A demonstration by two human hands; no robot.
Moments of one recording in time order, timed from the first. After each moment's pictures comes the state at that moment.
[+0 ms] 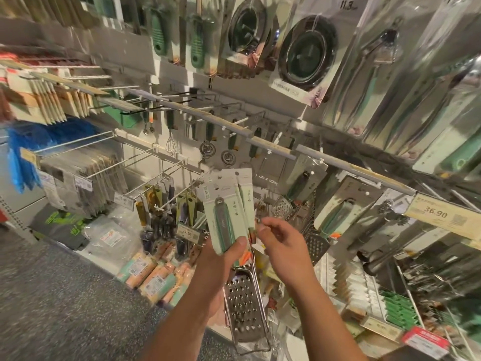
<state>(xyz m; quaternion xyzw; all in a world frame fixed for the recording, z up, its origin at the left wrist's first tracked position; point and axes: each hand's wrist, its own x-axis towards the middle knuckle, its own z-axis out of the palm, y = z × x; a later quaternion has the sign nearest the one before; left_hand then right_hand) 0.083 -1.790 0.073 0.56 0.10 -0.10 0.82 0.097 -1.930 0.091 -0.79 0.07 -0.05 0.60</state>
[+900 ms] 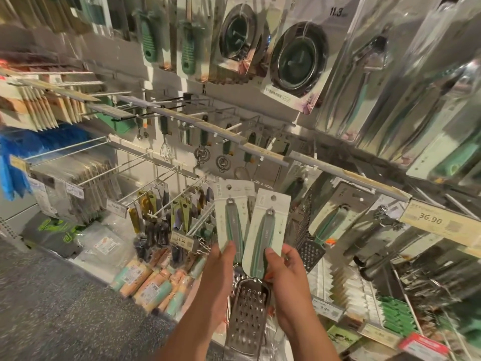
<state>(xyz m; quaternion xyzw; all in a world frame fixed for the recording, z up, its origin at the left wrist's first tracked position) 0.099 -1.814 0.060 0.55 0.14 -0.12 0.81 0.077 -1.932 0.067 -0.64 0.20 -0.04 0.74</state>
